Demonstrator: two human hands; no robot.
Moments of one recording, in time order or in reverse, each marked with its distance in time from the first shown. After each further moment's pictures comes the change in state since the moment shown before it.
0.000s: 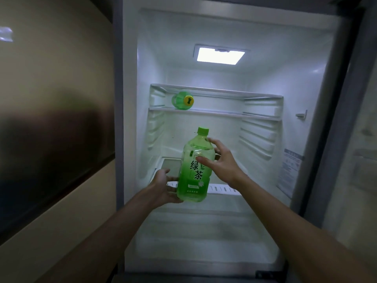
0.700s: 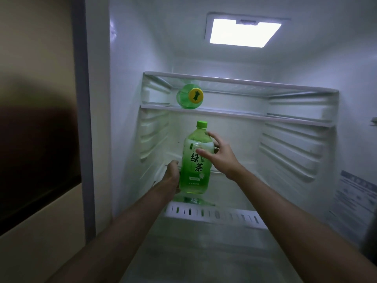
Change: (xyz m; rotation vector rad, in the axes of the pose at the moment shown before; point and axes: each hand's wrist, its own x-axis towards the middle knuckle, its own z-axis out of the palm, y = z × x) left_hand 0.119 0.044 0.036 0.106 0.187 0.187; right_hand 0.153 0.090 0.012 0.010 -0.048 -0.044
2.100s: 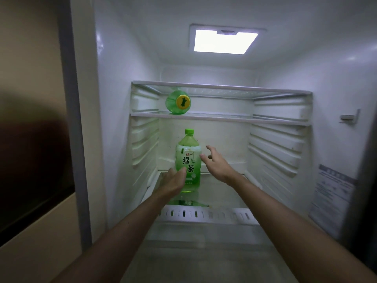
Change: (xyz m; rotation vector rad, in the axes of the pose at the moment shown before) left_hand -0.004 -0.005 0.008 0.677 0.022 0.341; right_hand -0.024 -0.003 -0.011 -0.358 -0.047 0.238
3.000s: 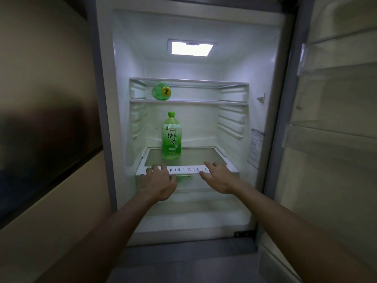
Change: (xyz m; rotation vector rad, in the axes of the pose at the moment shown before) left_hand -0.196 -0.021 -0.030 0.908 0.043 0.285; right_hand -0.239 -0.017 -0.026 -0.577 -0.142 0.125
